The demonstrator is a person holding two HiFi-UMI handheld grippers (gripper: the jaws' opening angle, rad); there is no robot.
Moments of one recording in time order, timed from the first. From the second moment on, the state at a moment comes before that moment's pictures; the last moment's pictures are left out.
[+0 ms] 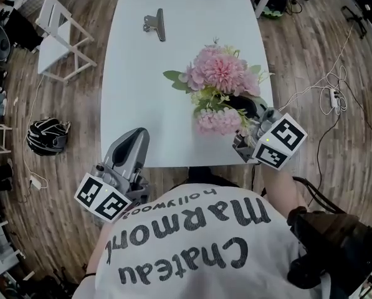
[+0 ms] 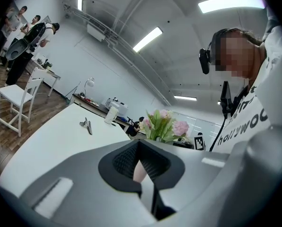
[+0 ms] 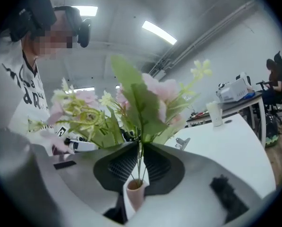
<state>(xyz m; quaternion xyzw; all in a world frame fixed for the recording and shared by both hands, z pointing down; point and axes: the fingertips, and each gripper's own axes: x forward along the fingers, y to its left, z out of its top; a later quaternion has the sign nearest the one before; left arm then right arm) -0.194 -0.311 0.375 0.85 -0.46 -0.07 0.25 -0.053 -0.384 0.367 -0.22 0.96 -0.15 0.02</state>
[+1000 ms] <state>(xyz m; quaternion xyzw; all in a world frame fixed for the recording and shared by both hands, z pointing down) -0.181 -0.355 0.369 0.87 -0.42 -0.08 0.25 -0.039 -0.410 0.295 -0.26 0.95 -0.13 0.11</state>
